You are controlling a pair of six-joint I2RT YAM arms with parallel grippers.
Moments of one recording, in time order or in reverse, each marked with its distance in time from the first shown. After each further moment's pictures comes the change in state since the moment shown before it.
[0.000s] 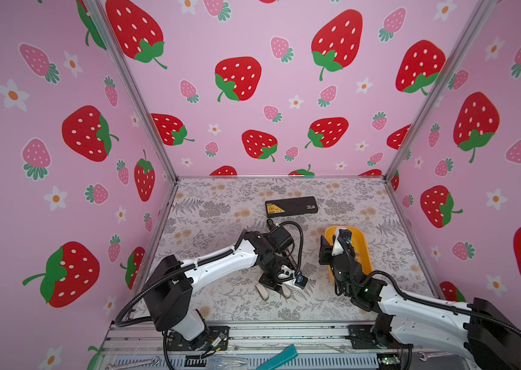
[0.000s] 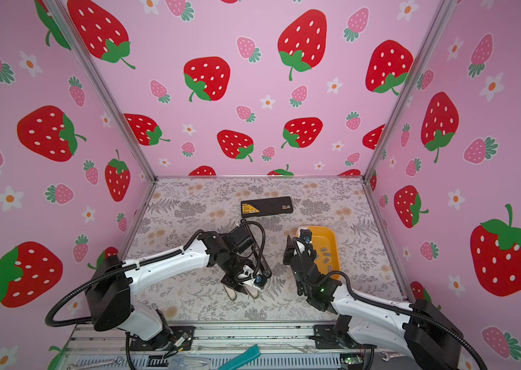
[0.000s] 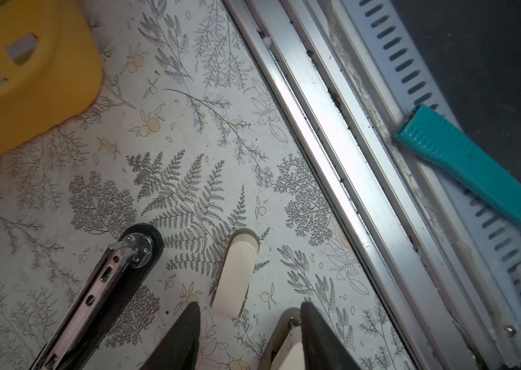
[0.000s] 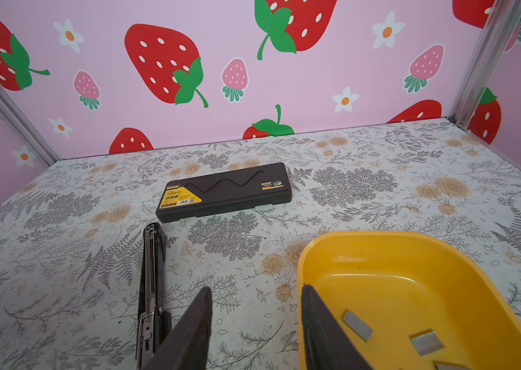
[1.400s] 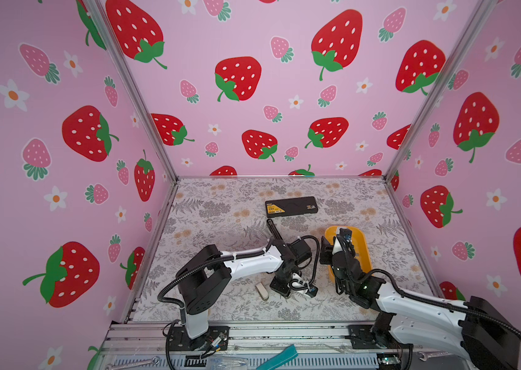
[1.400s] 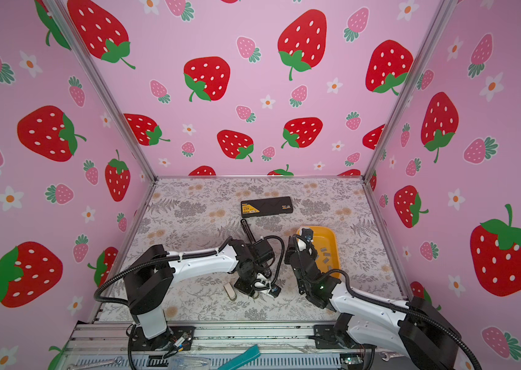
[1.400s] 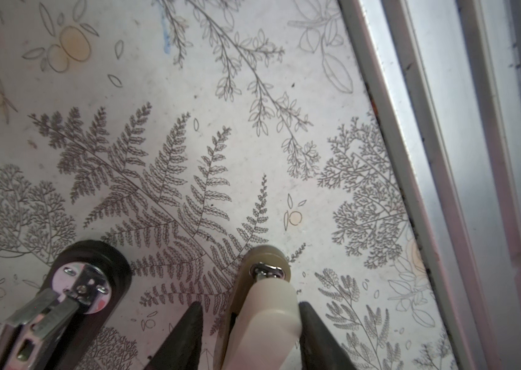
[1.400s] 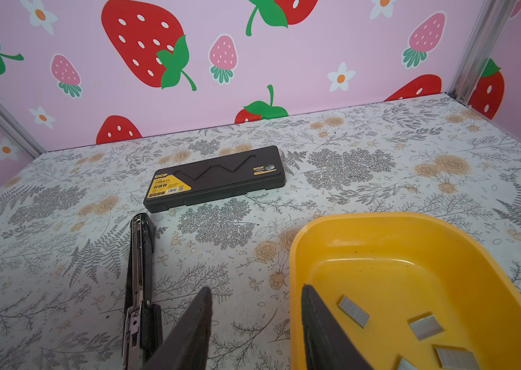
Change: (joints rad) left arm -0.097 0.221 0.063 0.056 -0.218 -0.097; right arm -0.048 0.022 0.000 -0.032 -0.051 0.062
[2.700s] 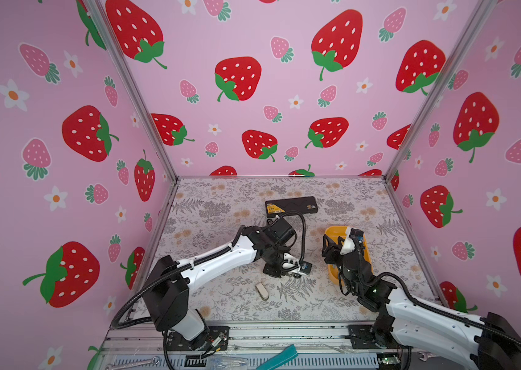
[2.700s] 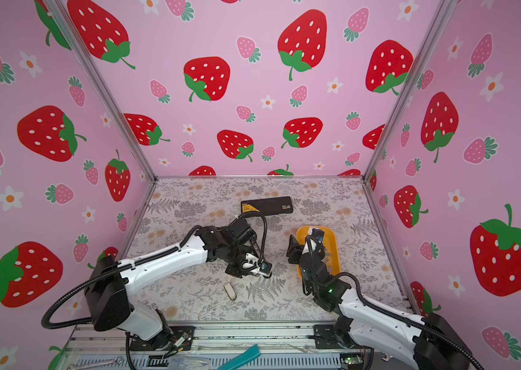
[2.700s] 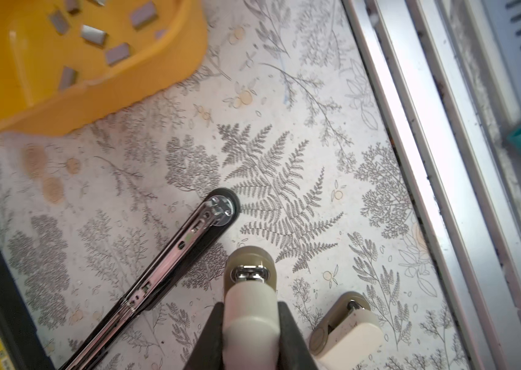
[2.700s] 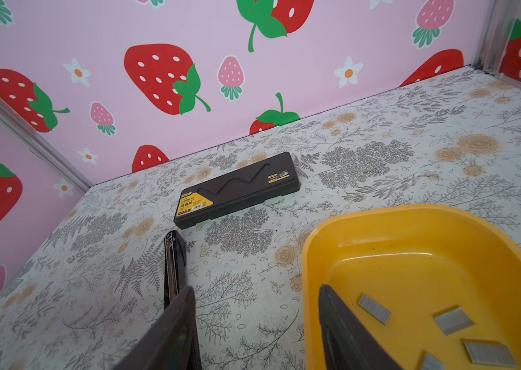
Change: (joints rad) left arm 0.171 -0.298 -0.002 0.051 0.093 -0.020; right arm -0.044 -0.134 -0.034 -0.027 -0.117 0.100
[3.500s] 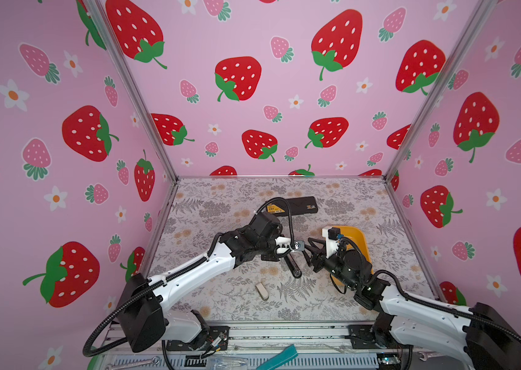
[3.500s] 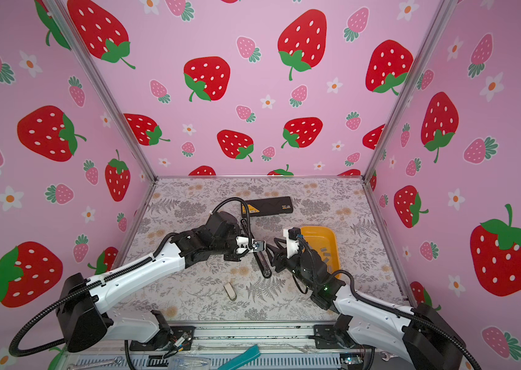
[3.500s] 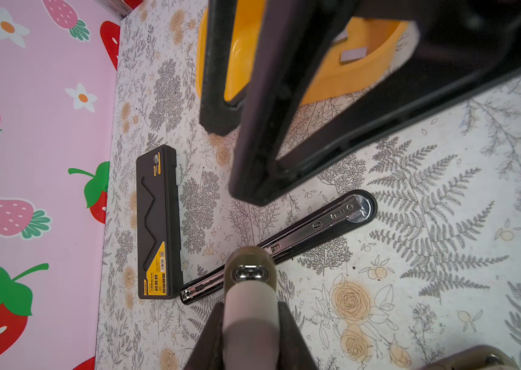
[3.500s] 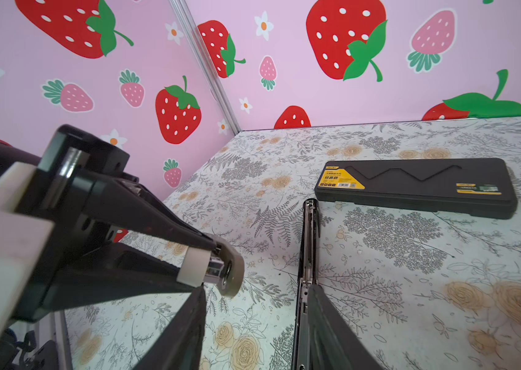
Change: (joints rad) left arm 0.042 -0.168 -0.145 0.341 -0.188 -0.121; right arm 0.001 0.084 -0.004 0.268 -0.565 -0.143
